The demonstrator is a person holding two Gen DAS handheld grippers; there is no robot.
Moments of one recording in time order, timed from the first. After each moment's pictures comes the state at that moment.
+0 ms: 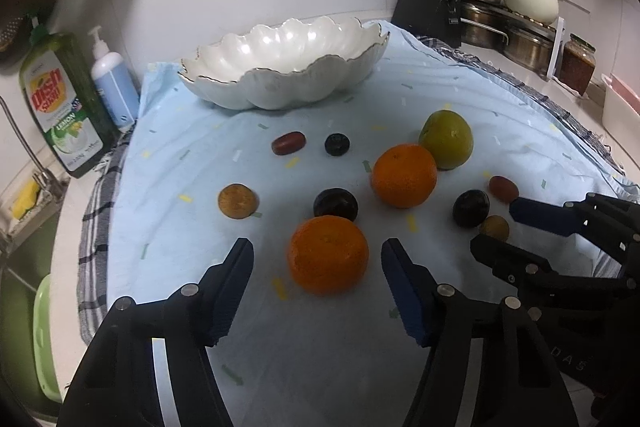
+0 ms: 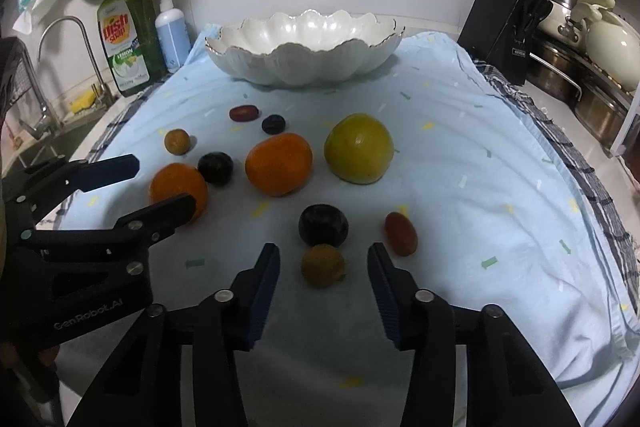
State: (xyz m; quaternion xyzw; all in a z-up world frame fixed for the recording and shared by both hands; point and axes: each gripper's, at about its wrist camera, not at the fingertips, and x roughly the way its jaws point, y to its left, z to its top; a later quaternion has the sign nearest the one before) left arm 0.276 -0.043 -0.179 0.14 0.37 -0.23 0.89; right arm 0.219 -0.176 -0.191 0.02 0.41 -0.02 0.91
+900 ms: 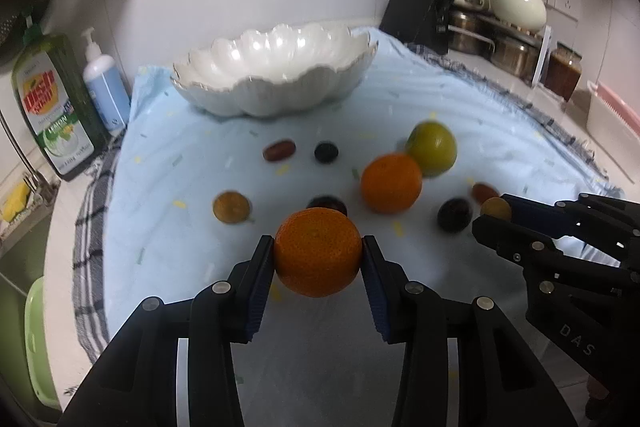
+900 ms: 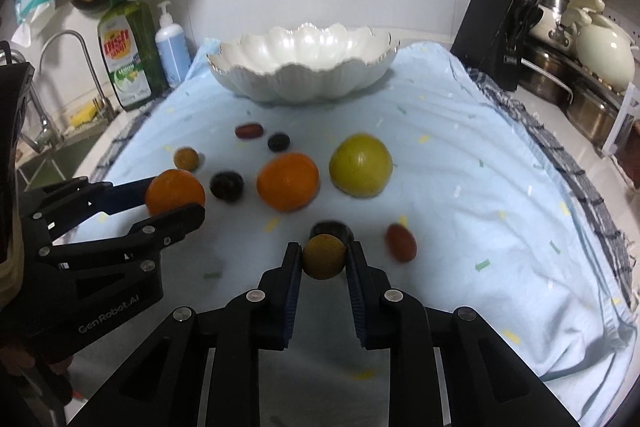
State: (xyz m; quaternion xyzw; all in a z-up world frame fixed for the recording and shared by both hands) left arm 0.274 -0.035 -0.161 0.13 0.37 -0.25 0.89; right arm 0.213 -0.170 -0.169 0.03 0.39 -0.03 0.92
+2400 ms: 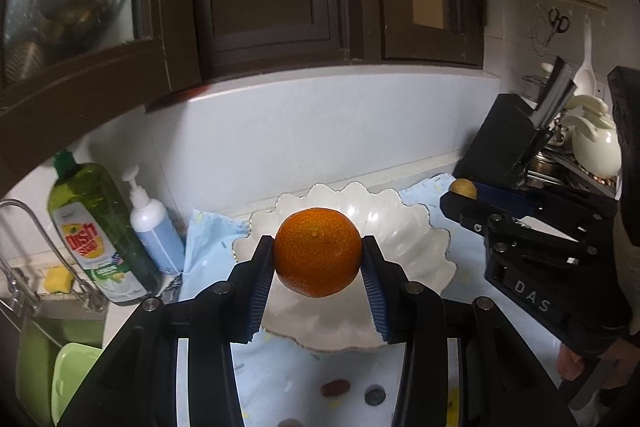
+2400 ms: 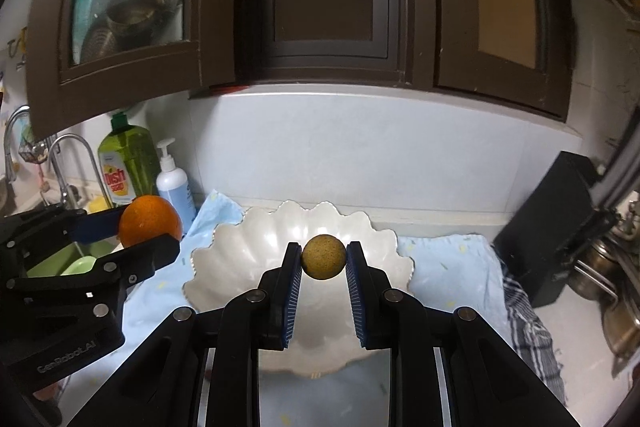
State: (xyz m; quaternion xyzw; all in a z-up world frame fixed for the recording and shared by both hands) left arm 0.412 -0.083 -0.028 0.07 0.27 -0.15 0.95; right arm 0.404 -0.228 -0.043 -0.02 0.25 0.08 0.96
